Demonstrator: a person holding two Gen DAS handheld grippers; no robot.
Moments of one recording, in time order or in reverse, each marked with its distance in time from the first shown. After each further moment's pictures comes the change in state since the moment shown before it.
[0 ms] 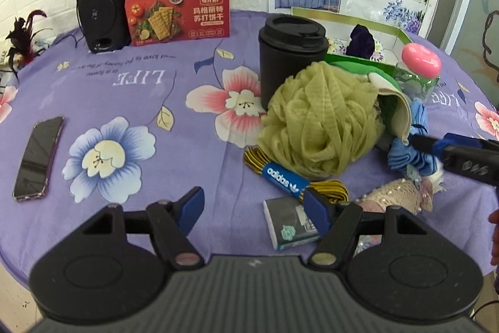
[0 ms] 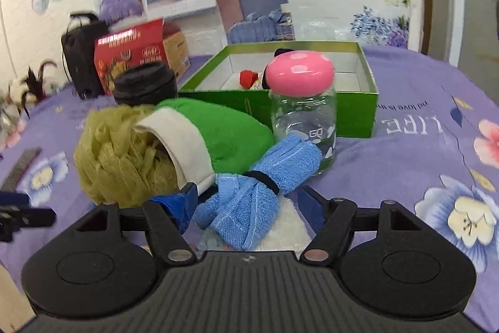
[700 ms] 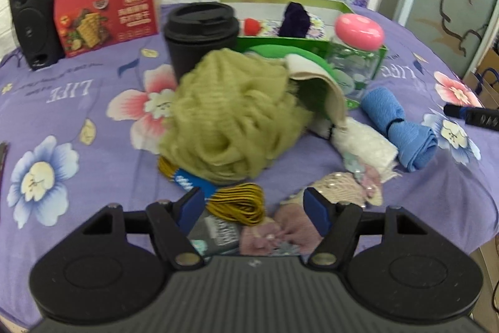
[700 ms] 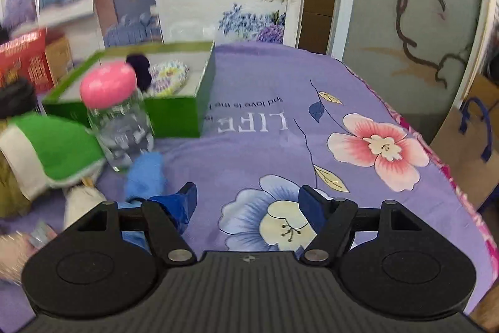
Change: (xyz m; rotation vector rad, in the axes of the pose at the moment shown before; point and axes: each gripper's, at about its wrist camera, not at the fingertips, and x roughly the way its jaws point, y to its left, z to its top) left arm 0.025 -0.064 0.008 0.128 0.056 -0.147; right arm -0.051 -0.114 0.002 0.100 0.002 -0.327
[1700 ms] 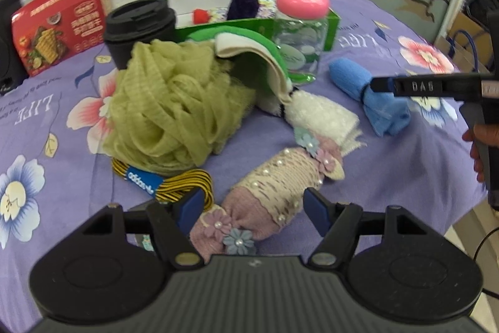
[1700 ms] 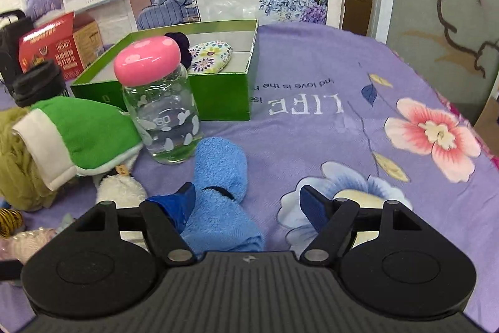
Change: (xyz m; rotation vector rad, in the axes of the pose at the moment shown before) left arm 0.007 -0.034 -0.012 0.145 0.035 -0.072; right arm 0.034 0.028 -0.008 -0.014 0.076 0.128
